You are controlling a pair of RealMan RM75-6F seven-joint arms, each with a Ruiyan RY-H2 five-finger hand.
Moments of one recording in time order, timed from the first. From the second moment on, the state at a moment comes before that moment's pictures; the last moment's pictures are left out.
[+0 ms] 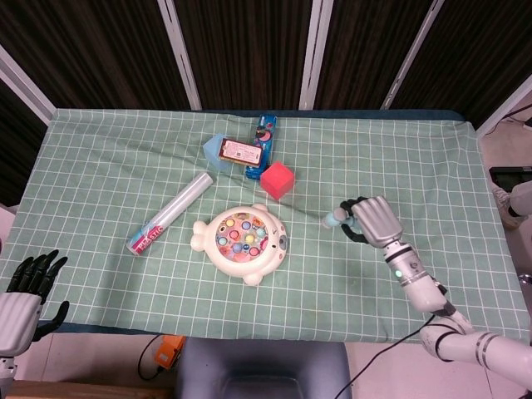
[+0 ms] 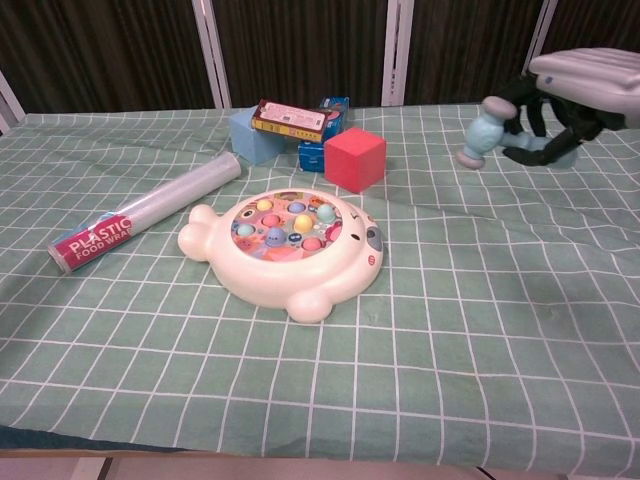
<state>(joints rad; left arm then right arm) -0.07 -1.09 0.02 -1.58 1.65 1.55 -0.01 0.63 -1.39 0.20 -1.37 -1.38 1.03 -0.18</state>
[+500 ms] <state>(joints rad) -0.07 -1.08 0.03 -1.57 1.66 1.55 -0.04 0.89 -1.55 0.26 -1.61 -1.04 0.97 -0.95</state>
